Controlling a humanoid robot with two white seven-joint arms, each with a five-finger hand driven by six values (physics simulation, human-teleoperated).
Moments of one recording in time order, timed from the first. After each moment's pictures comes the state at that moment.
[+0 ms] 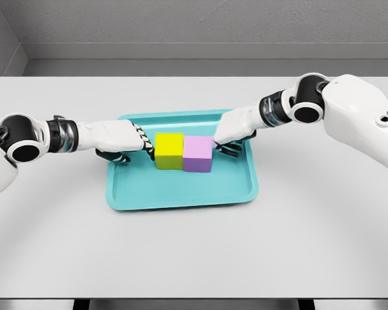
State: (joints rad) left arm -0.72 0.62 -0.74 -1.36 -0.56 -0.61 -0.61; right arm -1.18 -0.45 1.33 -1.08 0.45 -0.61 0.61
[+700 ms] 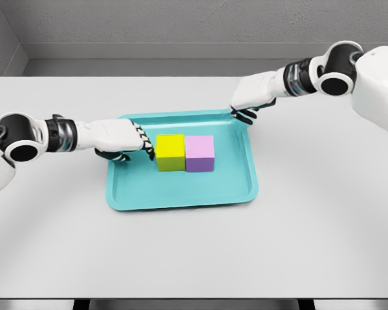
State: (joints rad) left arm -0.73 0.64 -0.74 -1.38 -0.57 -0.61 -0.61; right arm -1.24 -0.52 1.21 -1.06 0.48 -0.61 0.61
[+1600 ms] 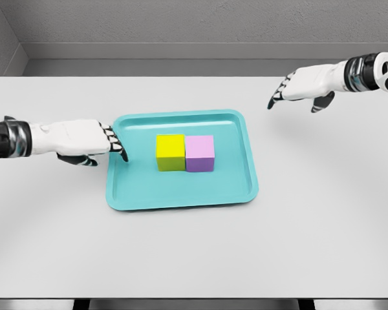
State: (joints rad) left arm -0.58 0.90 -0.66 -1.57 -0.41 -0.61 -0.61; right arm -1.20 -0.72 1.16 -1.10 0.47 -0.61 0.61
